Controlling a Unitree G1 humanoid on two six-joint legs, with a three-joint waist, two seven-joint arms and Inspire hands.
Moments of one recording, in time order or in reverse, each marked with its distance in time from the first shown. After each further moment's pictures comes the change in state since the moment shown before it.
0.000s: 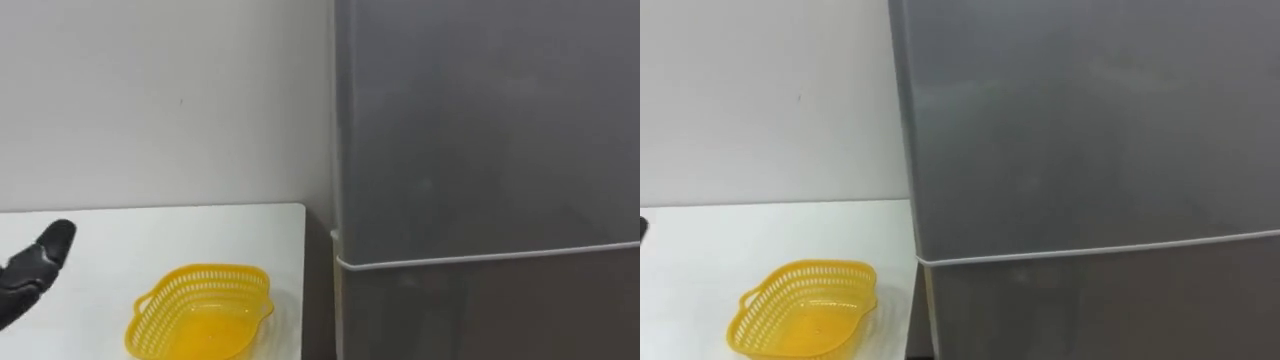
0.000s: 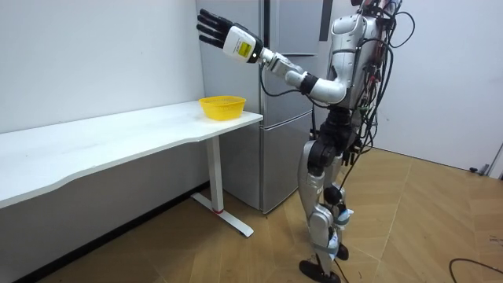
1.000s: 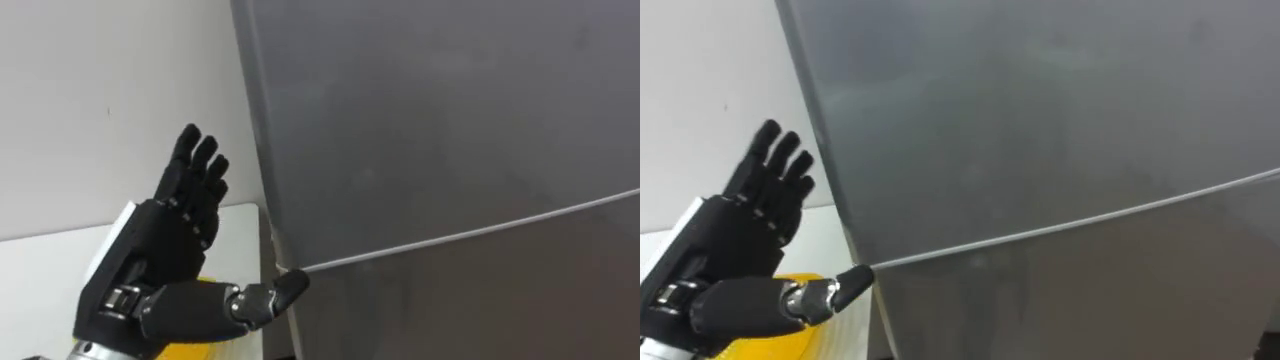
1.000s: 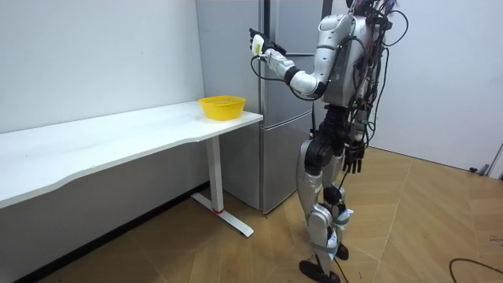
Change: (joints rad) left arm -0.121 0.044 -0.232 -0.001 0.003 0.192 -0.445; right arm -0.061 -0.001 0.062 0.024 -0.007 0.080 0.008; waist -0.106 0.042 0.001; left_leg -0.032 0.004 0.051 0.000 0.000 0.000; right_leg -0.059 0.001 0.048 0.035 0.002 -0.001
